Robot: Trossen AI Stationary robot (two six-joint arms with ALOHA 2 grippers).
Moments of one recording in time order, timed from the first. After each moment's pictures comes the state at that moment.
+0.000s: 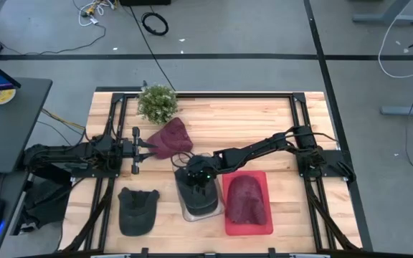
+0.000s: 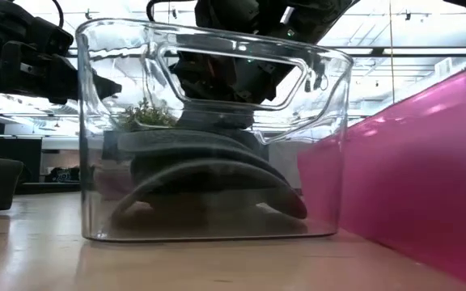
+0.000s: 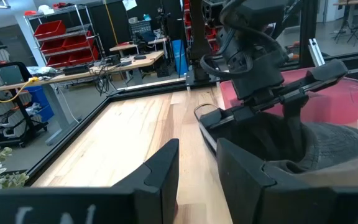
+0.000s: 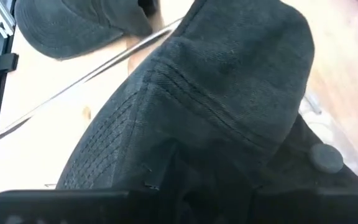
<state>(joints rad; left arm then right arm) 0.04 0.08 0.01 0.05 -0.05 0.17 0.14 2.11 1.45 -0.19 -0.12 0.41</state>
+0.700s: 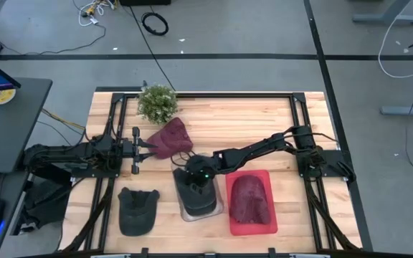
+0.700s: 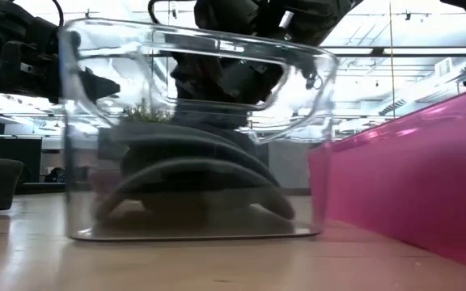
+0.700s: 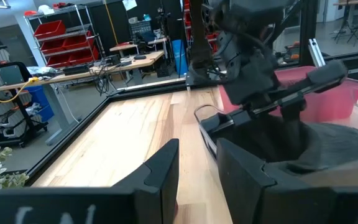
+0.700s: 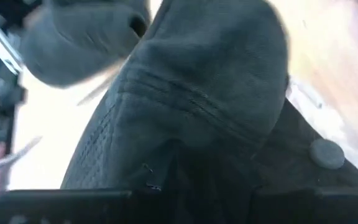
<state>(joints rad) 0.04 0.08 0.01 0.05 -0.05 0.17 0.13 2.12 1.44 -0.09 -0.12 0.54</state>
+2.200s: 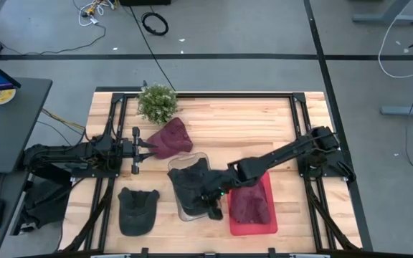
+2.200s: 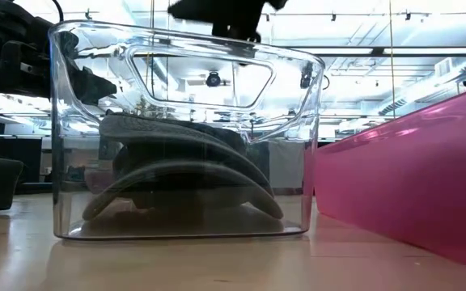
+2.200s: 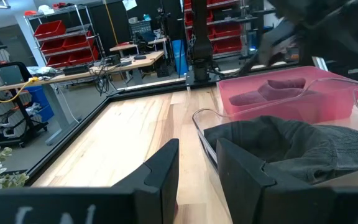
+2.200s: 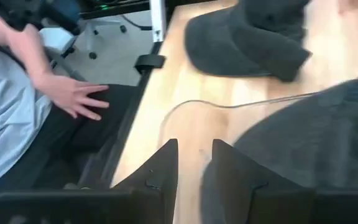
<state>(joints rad) 0.04 0.08 0.01 0.05 -0.05 0.17 0.31 1.91 1.44 -0.17 -0.18 0.27</state>
